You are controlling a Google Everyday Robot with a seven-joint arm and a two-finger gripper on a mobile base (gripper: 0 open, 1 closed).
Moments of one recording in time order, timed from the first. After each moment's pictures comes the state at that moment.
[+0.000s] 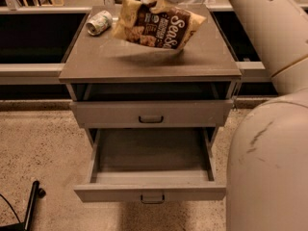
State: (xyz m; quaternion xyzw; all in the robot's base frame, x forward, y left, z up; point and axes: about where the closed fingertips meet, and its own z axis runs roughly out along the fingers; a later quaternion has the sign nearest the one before) arm 0.773 -0.016 0.996 -0.81 0.42 -0.17 0.37
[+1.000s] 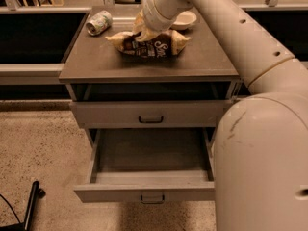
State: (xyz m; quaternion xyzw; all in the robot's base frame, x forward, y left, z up) arm 0.772 0.035 0.903 -0.82 0.43 -0.06 0.37
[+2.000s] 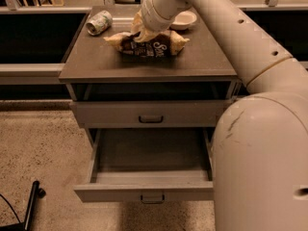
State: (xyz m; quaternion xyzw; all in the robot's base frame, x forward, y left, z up) arm 0.771 0.040 0.902 -0.82 0.43 -0.05 0.37
